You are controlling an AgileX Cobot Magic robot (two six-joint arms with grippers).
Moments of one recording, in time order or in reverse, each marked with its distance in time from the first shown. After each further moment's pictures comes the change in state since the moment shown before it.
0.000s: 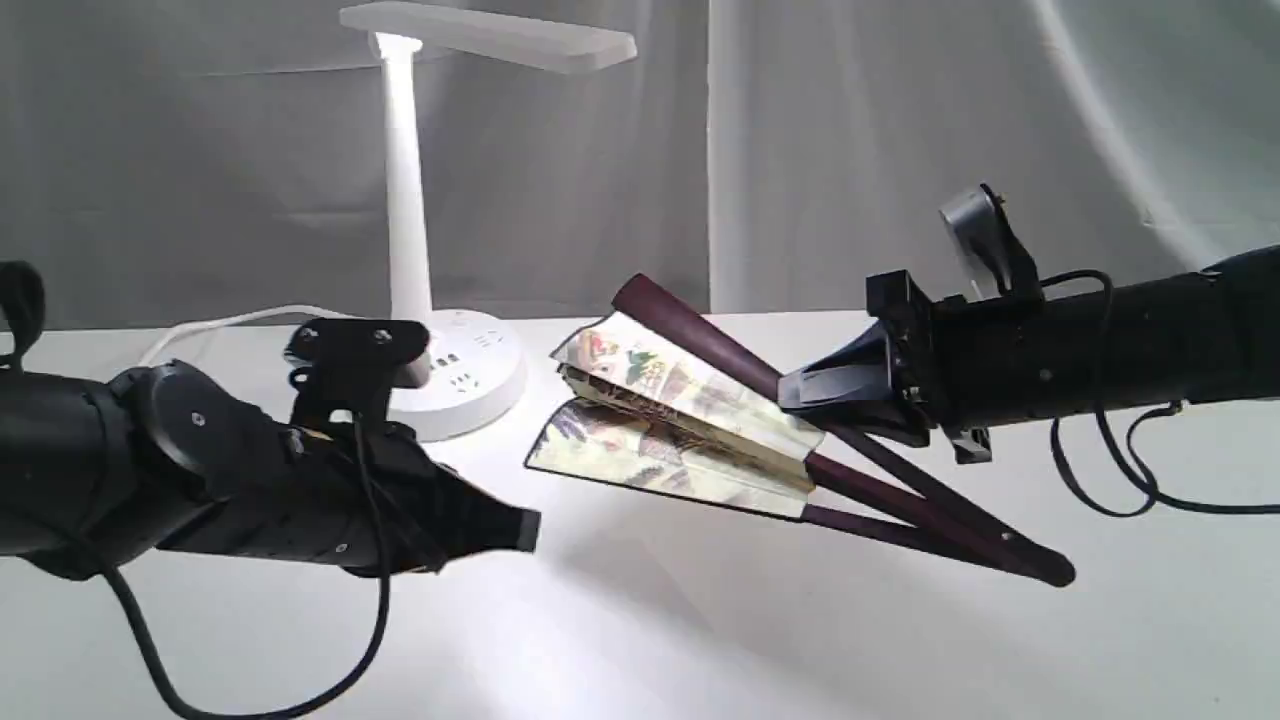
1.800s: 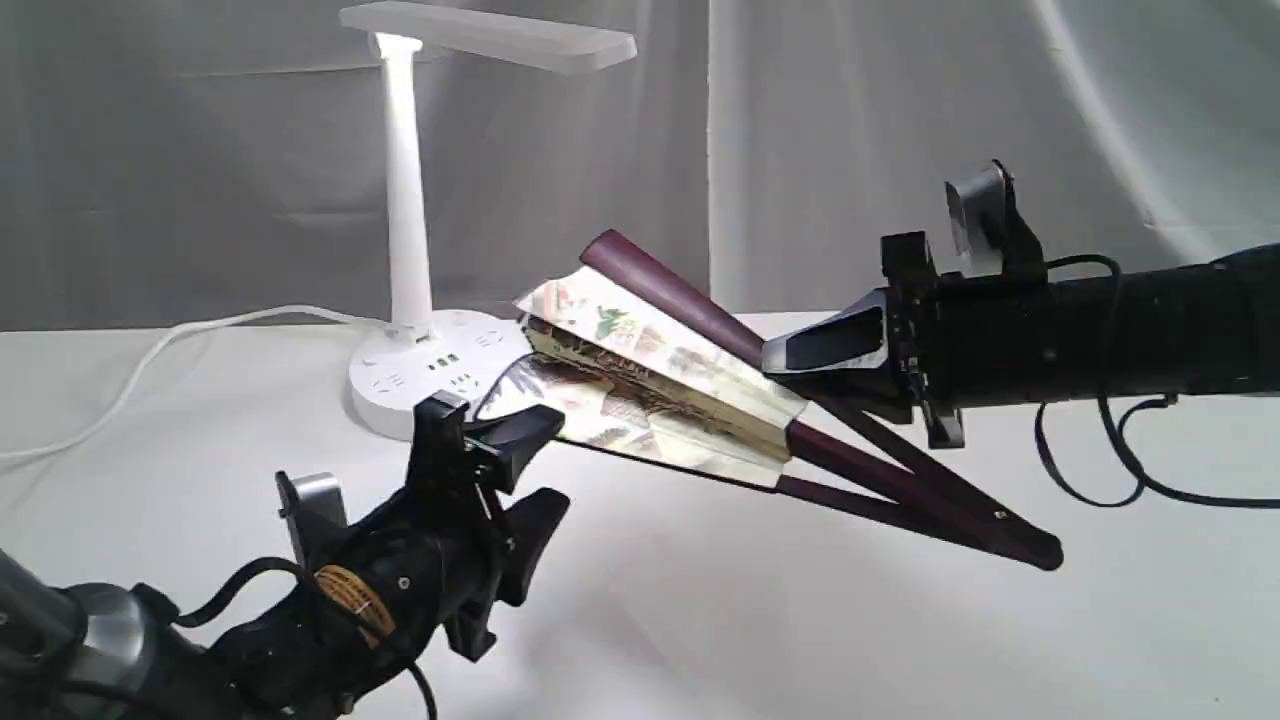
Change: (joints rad) left arm -0.059 0.315 0.239 0.898 -1.367 -2.303; right arm 0.000 -0.002 0.000 0.091 0.117 -0.010
